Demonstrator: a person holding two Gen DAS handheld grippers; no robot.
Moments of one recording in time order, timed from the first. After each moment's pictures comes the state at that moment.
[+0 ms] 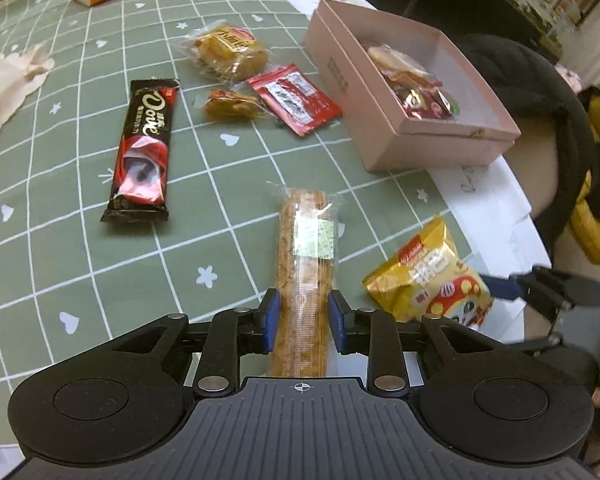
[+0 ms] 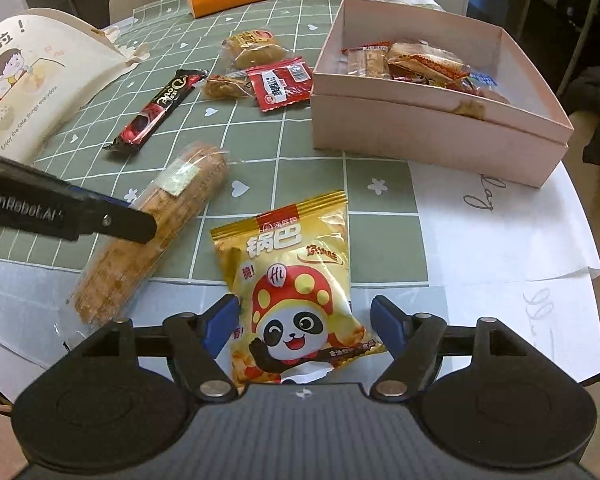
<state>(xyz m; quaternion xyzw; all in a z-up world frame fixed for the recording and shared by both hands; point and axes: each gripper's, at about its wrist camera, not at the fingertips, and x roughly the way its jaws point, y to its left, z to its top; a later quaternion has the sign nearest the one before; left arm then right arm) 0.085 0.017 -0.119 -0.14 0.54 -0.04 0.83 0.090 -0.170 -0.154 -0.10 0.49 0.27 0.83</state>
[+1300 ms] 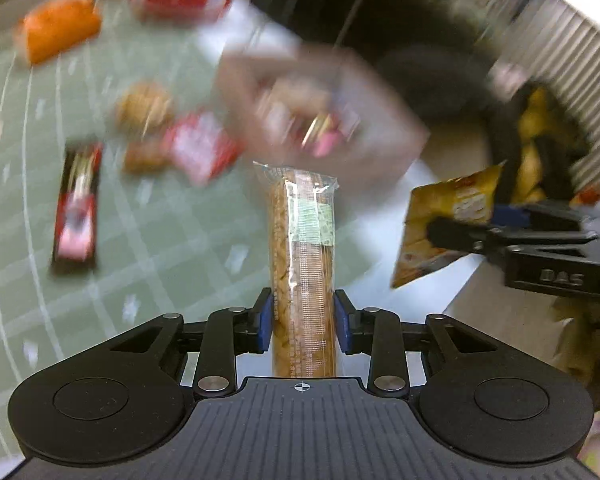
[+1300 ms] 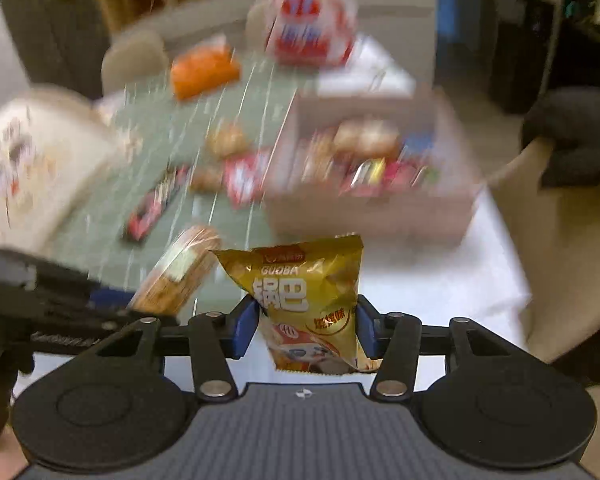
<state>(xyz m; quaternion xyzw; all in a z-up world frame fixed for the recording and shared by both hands) 0.074 -0.019 -0.054 -0.13 0.46 -0.13 0.87 0.098 -0.234 -0.064 -0.03 0.42 0.25 0.87</state>
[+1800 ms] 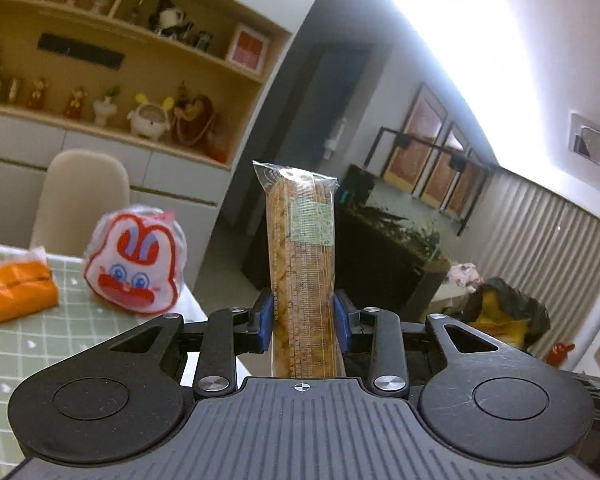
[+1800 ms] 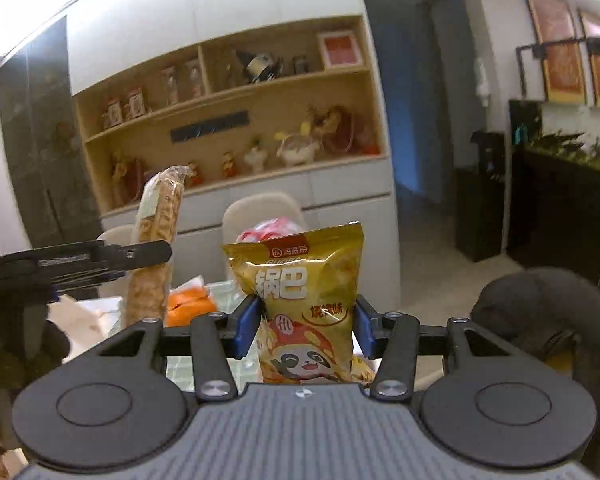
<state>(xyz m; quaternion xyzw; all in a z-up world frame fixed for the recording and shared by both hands) 0.175 -0.025 0.102 -0.19 0.16 -0.12 0.96 0.143 -0.303 0.106 0.06 0.19 0.22 0.95</state>
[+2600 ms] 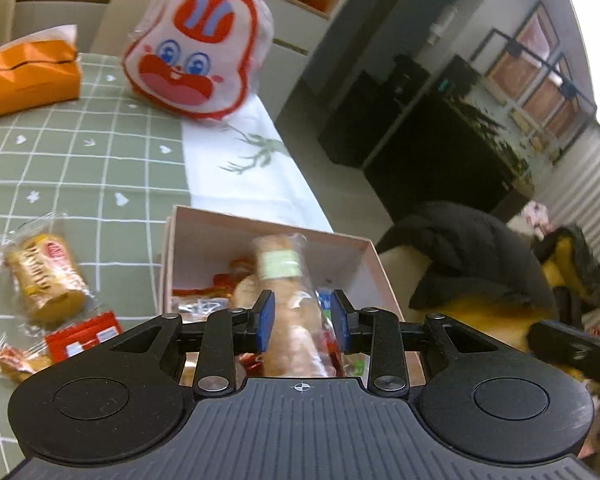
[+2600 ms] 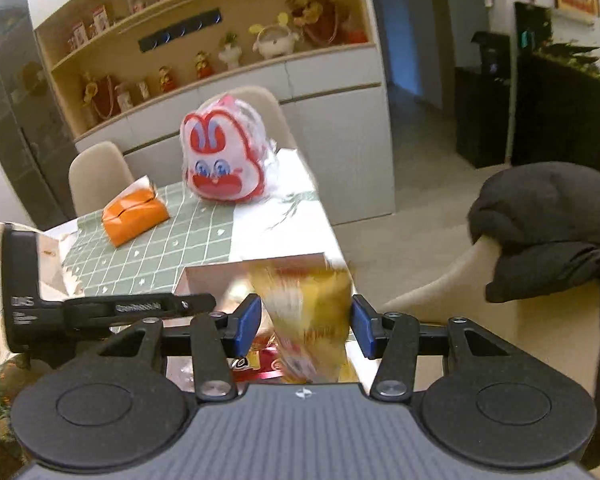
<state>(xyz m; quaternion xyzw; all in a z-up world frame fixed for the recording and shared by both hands) 0.255 -0.055 -0.080 -0.25 0.36 -0.03 0.90 0.260 -0.320 -0.023 0.04 0.35 0.24 0.91</state>
